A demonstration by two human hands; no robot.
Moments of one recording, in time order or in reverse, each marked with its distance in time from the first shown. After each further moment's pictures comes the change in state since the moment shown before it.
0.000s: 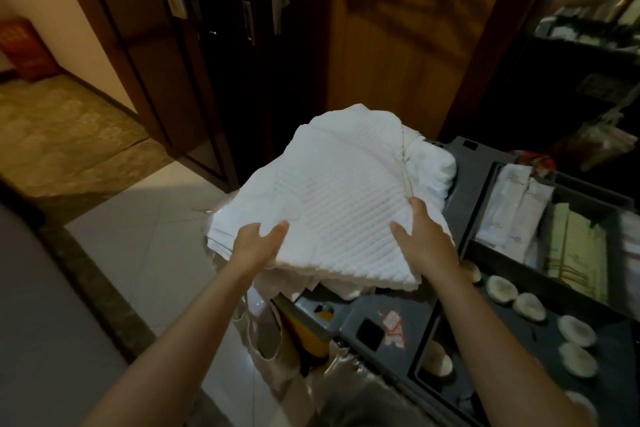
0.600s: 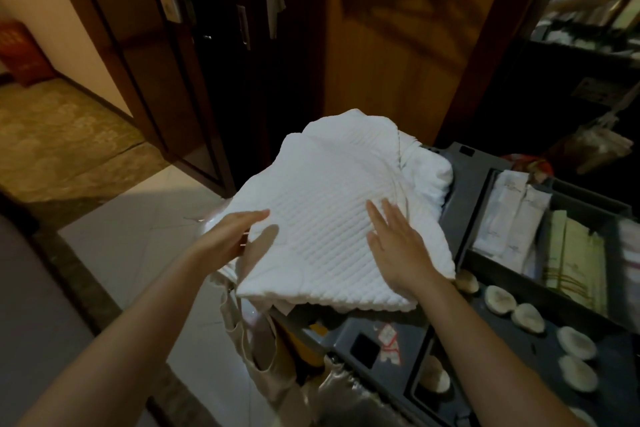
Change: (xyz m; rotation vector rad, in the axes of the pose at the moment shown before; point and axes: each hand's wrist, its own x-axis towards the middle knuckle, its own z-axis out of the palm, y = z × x) left_hand 0.031 0.013 -0.040 -0.324 -0.474 -0.087; right_hand 0.019 0.004 0.027 -0.252 -0.167 -0.302
